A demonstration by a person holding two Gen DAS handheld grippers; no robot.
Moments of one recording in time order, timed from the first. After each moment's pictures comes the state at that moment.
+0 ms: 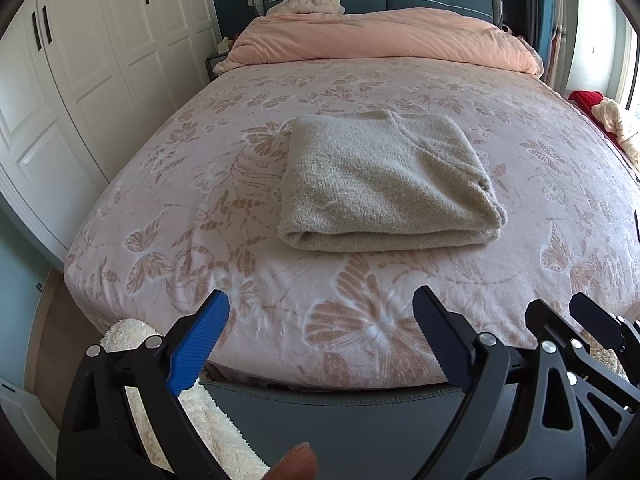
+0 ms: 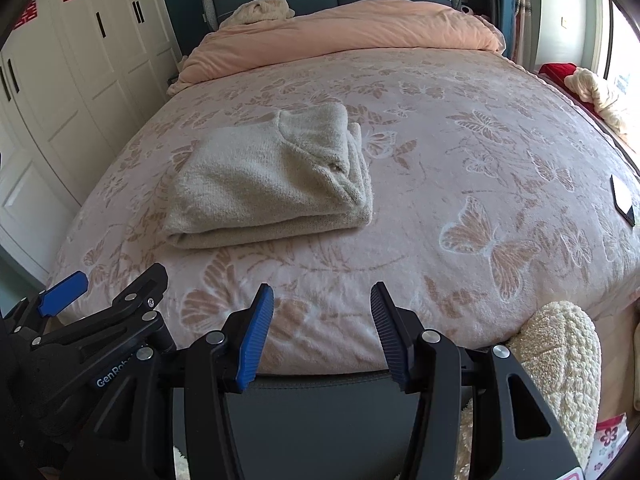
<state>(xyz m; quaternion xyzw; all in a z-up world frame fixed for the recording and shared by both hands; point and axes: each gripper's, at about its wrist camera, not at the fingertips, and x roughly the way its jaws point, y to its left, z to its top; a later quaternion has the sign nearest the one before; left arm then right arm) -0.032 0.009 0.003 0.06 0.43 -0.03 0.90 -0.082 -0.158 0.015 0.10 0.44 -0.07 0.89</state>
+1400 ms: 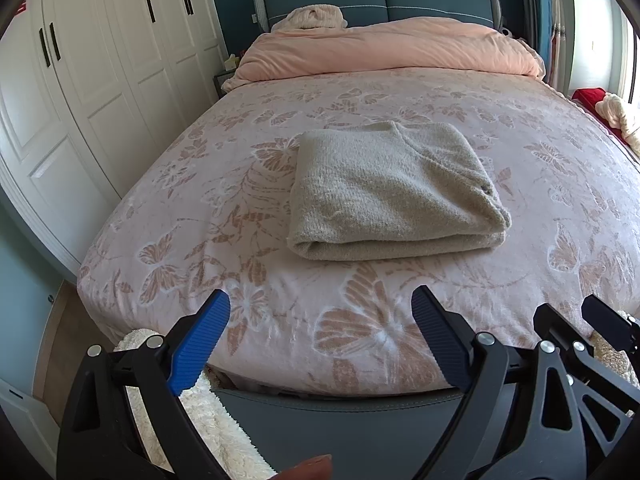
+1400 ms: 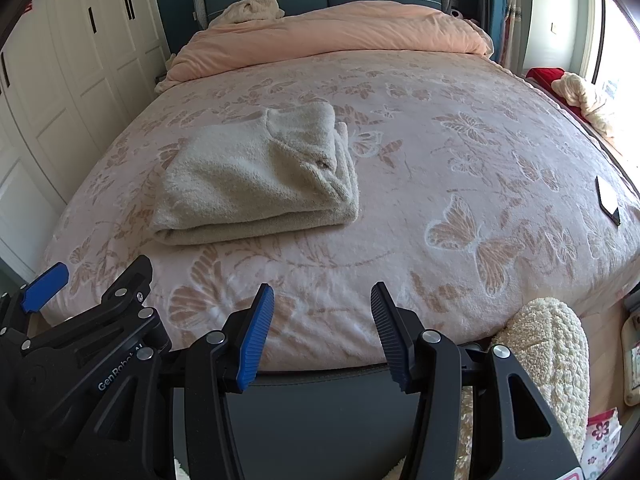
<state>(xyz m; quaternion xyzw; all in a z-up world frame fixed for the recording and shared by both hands) -0.040 0.007 0.006 0.08 0.40 -0.01 0.91 -0.086 -0.161 0.014 0.08 0.44 -0.09 0.89</state>
